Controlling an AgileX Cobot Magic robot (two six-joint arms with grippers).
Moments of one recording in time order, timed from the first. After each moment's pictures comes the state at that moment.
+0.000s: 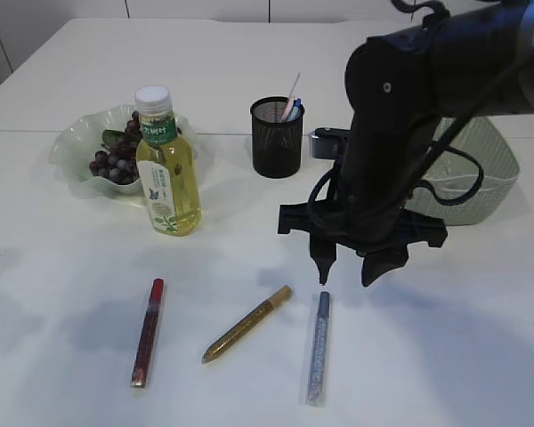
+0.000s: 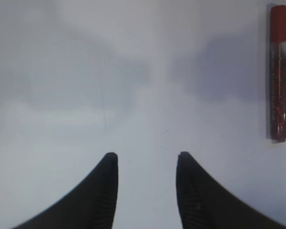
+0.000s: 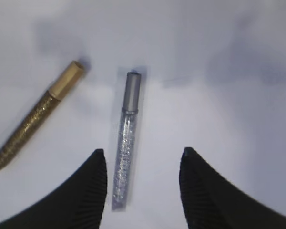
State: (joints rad) left arm -0.16 1.36 -0.78 -0.02 0.80 -0.18; right arm 0.54 1.86 -1.34 0.01 1.00 0.62
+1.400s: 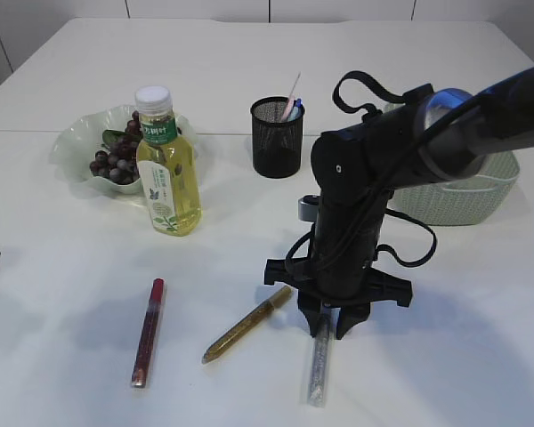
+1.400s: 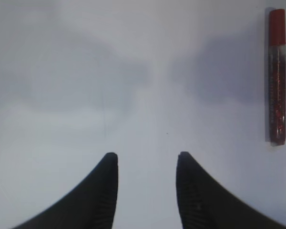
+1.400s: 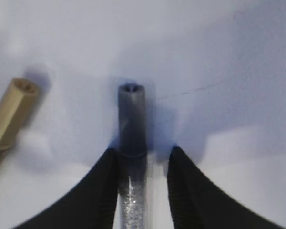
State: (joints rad) left arm -0.16 1.36 -0.78 -0.02 0.79 -0.18; right arm 0.54 2.09 -1.33 0.10 0.89 0.68
